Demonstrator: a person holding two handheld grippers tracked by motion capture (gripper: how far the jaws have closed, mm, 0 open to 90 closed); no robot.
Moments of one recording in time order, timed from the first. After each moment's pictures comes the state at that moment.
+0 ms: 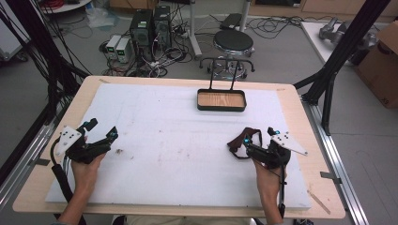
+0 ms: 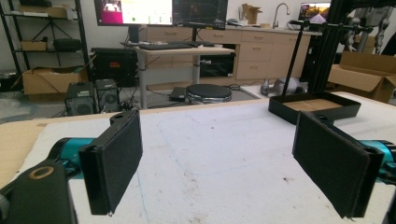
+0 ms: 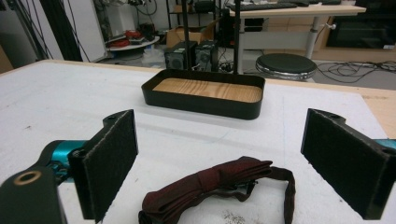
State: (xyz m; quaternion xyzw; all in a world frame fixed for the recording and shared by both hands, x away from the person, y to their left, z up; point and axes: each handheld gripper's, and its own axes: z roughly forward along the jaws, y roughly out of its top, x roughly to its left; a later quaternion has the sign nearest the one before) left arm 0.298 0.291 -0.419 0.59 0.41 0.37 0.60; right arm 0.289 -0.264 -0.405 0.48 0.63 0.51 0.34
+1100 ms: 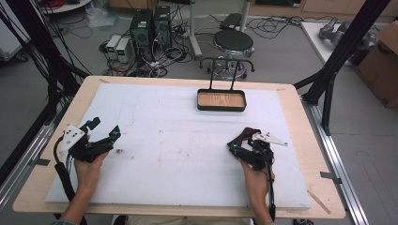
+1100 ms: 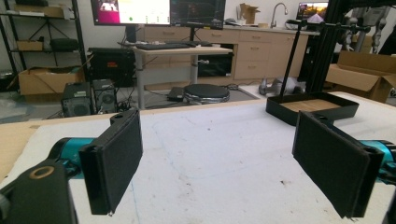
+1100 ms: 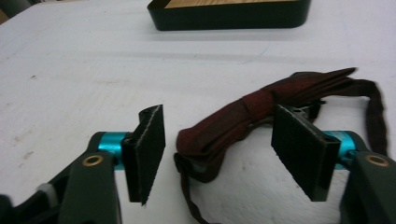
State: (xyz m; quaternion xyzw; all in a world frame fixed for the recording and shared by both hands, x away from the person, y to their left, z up) left arm 0.302 0.287 -0.419 0.59 0.41 0.37 0.60; right arm 0.308 -0.234 -0.434 0.56 0.67 0.45 0.21
